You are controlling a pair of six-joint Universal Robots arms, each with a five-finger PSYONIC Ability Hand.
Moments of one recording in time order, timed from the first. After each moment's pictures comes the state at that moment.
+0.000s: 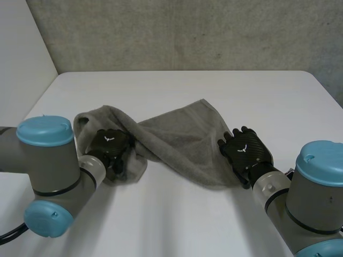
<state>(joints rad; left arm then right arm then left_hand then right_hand) 4.26 -2.06 -1.63 3.29 -1.57 3.37 2.04 -1.23 1.85 -0.34 1.52 2.46 0.55 0.54 0.55 0.54 0.55 0.23 0.25 0.24 0.25 0.06</state>
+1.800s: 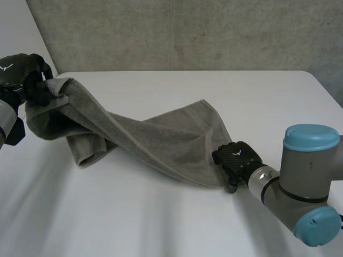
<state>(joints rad) 4.61 -1.60 -1.66 3.27 -1.49 3.14 2.00 -1.04 1.65 -0.12 1.39 2.74 1.45 1.49 1.55 1.52 1.48 0.53 0.53 0.53 0.53 0.36</state>
